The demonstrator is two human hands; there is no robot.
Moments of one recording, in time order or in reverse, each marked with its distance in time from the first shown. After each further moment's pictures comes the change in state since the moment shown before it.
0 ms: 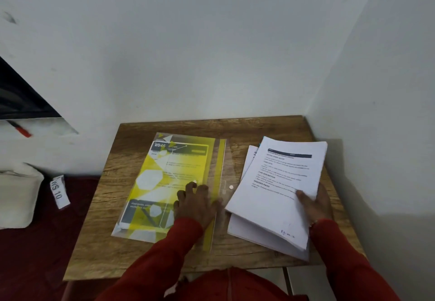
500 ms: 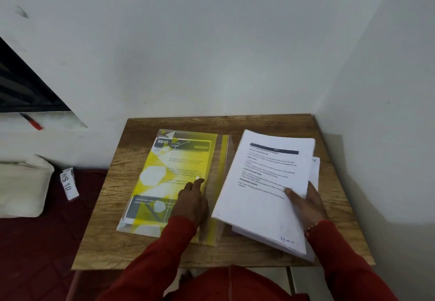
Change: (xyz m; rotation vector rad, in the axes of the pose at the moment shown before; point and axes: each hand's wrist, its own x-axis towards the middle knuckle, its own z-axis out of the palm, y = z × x) left_hand 0.002 -0.025 -0.005 -0.187 0.072 0.093; right_hand -0.005 0.006 0.021 0.057 -0.256 0.014
